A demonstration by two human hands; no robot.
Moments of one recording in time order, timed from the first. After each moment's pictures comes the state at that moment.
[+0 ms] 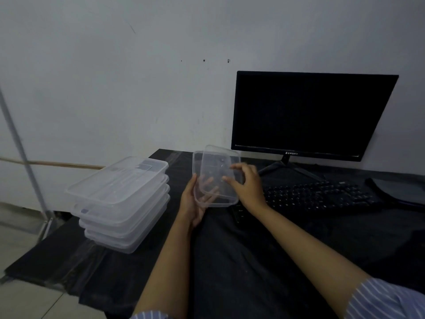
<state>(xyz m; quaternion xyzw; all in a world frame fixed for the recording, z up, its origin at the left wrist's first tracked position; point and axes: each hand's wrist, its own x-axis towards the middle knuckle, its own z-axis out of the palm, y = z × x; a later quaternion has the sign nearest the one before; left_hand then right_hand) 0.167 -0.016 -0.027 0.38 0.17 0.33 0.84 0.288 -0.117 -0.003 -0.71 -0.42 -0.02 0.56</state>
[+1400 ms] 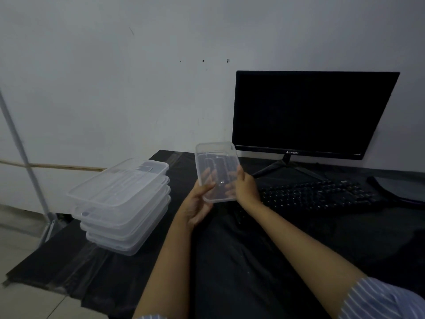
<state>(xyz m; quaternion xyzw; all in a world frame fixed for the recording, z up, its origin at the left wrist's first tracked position) 0.161 -0.026 -0.010 0.41 -0.03 0.24 0.88 0.279 -0.096 0.000 -0.72 -0.26 0.15 0.63</state>
